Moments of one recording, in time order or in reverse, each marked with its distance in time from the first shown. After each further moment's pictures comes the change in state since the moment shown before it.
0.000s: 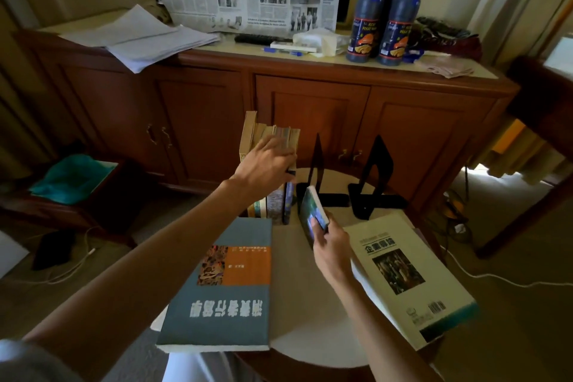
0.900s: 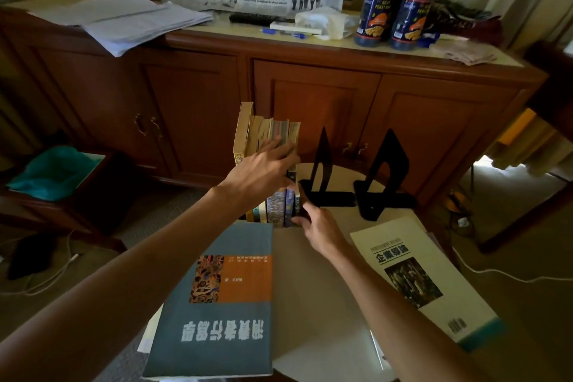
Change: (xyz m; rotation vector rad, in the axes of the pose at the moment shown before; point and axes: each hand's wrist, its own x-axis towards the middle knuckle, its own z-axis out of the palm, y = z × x) left_hand -0.005 -0.009 0.011 -0.220 -0.081 -0.004; right_hand 0.069 0.026 0.046 -0.180 -0.399 -0.164
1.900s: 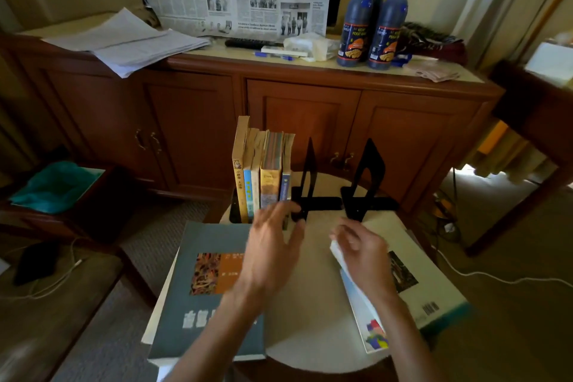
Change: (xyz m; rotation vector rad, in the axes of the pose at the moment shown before) left_hand -0.081 0.135 0.004 -0.578 0.338 -0.503; right_hand -0.117 -0.028 -0.092 0.202 0.352 0.110
